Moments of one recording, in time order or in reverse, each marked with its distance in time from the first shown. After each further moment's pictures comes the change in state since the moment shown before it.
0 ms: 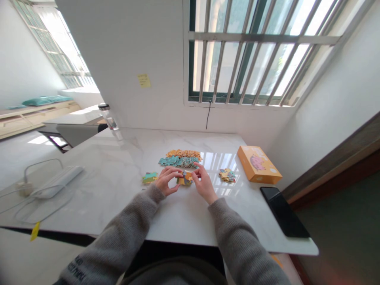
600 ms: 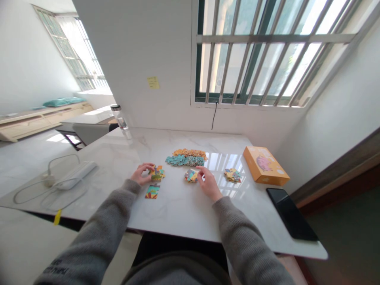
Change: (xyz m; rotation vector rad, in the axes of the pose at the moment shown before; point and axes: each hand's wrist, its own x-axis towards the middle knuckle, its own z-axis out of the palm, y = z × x) left_hand -0.084 -0.094 -0.083 0.060 0.001 -0.466; right_hand -0.004 -0.001 -0.003 -0.324 -0.065 -0.077
